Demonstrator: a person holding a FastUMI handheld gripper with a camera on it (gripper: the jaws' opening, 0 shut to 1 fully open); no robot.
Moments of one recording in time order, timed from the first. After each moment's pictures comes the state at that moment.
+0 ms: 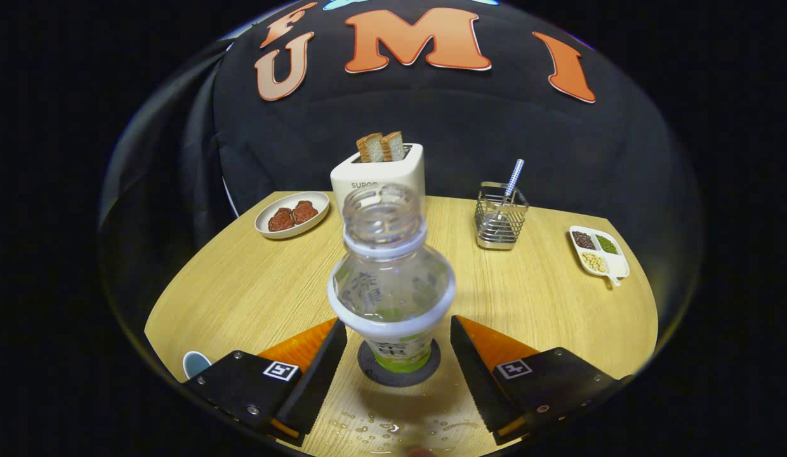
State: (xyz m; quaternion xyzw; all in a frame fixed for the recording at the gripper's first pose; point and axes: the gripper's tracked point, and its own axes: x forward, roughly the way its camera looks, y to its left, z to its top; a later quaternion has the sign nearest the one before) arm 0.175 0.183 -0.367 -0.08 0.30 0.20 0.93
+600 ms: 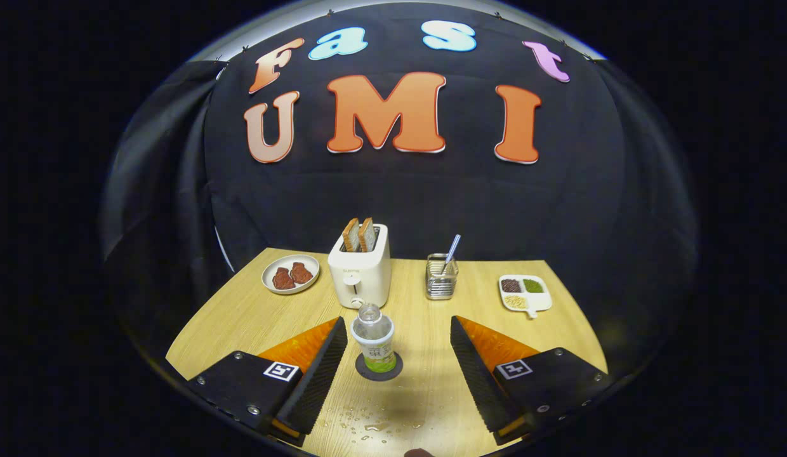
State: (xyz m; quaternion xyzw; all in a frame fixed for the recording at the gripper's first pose) arm 0.110 0.131 -0.172 -0.07 0.20 0.13 0.97
